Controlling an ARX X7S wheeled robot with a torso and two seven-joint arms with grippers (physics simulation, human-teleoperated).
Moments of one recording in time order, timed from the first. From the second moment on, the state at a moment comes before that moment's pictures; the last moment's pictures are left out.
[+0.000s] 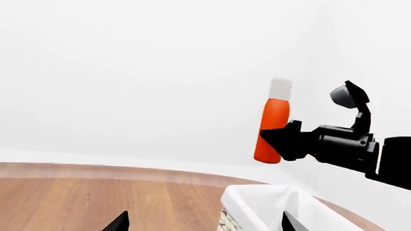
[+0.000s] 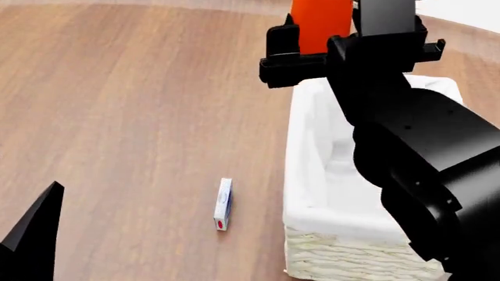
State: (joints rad) left arm -0.08 -0.60 -0.01 0.69 -0.90 -0.25 -0.01; right arm 1.17 0.43 -0.48 0.13 0.88 0.70 0.30
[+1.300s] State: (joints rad) left arm -0.01 -0.57 -0.01 0.71 -0.92 -0.19 0.01; right arm 1.78 0.16 -0.15 1.27 0.53 1.00 0.41
